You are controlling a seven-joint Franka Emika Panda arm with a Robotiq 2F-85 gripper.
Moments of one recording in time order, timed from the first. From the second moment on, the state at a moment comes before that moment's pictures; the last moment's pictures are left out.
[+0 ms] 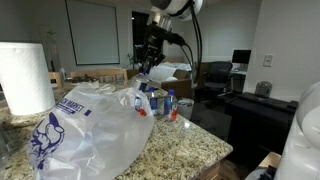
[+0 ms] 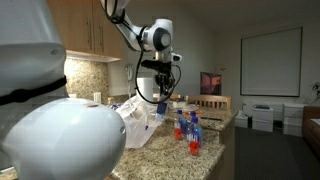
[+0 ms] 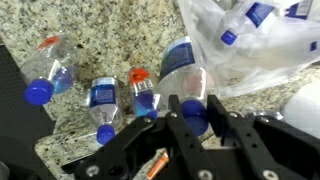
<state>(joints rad) 0.12 -0.32 0.10 -2.26 0.23 2.26 0.30</state>
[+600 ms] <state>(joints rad) 0.19 -0.22 0.06 -2.23 0.58 1.99 0.05</state>
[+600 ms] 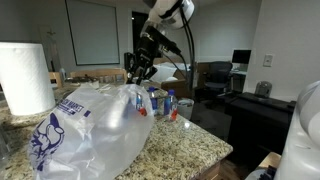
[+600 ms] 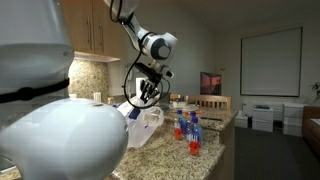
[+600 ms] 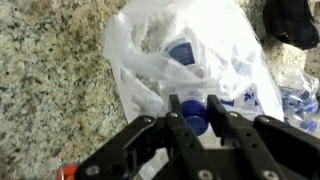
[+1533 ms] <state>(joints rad) 0.17 0.25 0.11 -1.94 0.71 1.74 0.03</state>
